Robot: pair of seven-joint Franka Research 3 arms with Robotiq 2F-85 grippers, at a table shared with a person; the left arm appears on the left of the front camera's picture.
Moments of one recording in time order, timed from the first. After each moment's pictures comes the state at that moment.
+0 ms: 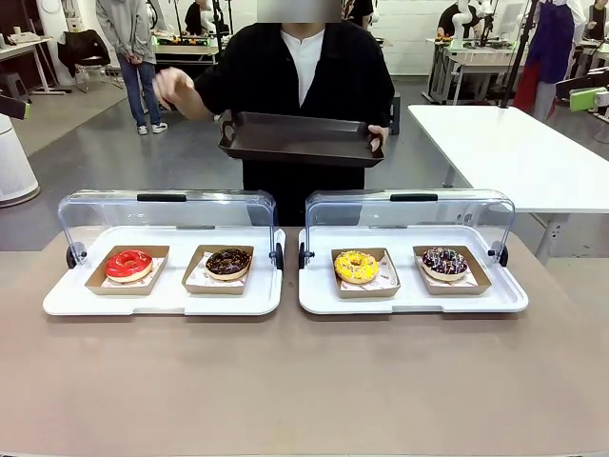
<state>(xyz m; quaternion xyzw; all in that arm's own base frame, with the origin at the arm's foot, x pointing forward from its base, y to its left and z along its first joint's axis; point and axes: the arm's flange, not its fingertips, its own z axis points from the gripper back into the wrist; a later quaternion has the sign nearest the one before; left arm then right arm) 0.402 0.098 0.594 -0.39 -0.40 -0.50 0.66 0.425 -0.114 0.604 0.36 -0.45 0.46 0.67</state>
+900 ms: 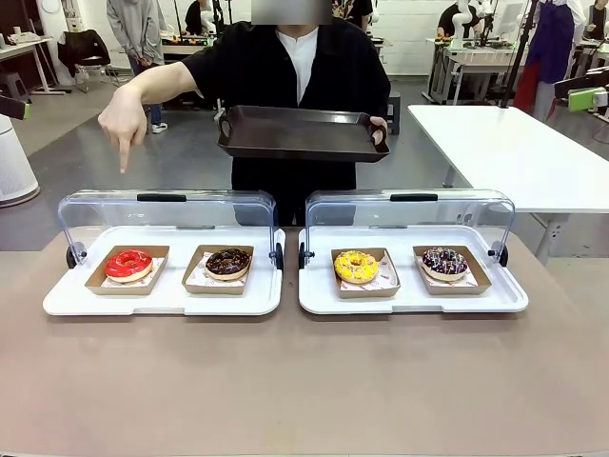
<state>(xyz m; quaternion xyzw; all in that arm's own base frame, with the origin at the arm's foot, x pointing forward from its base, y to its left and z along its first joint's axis) 0.402 0.098 0.594 -0.39 -0.40 -0.50 0.66 0.425 -0.112 0.605 0.36 -0.45 0.46 0.67</state>
